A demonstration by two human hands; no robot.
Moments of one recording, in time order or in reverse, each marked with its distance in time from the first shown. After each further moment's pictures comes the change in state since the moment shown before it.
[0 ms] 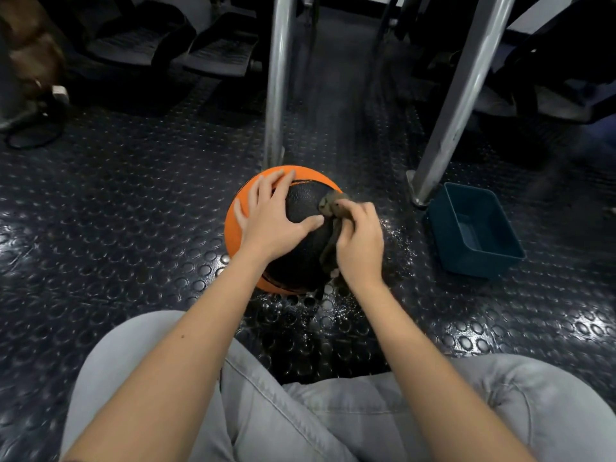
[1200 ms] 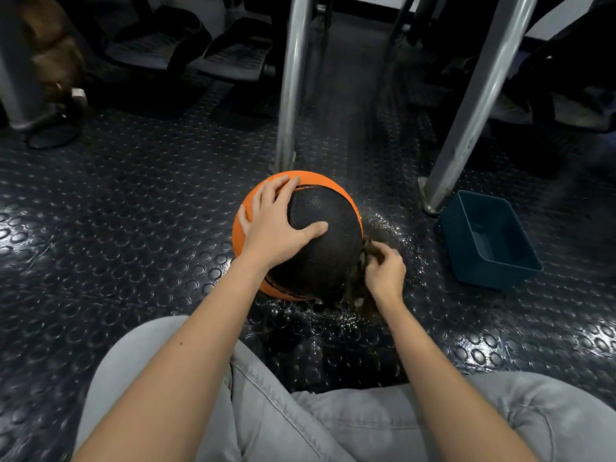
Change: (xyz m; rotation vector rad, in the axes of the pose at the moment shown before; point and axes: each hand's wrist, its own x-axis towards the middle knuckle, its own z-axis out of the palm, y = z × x) left_hand 0.002 -0.014 -0.007 -0.054 0.005 0.014; right_hand -0.009 0.058 0.007 0.029 -0.039 0.489
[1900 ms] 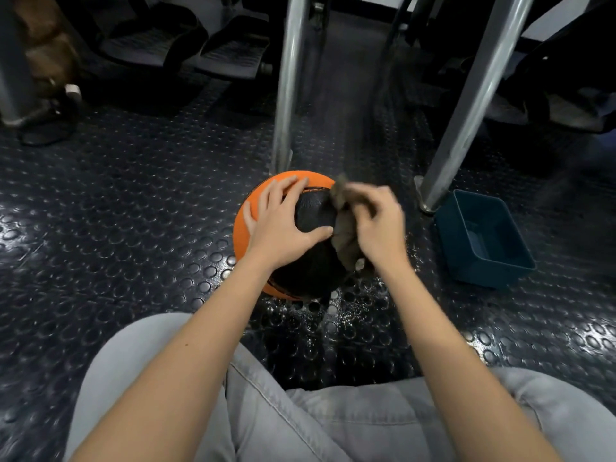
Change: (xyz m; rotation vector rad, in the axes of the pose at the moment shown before) left_hand -0.005 0.009 0.008 0.063 -0.006 0.050; right_hand 0.012 -0.071 -0.019 0.105 -0.012 -0.593
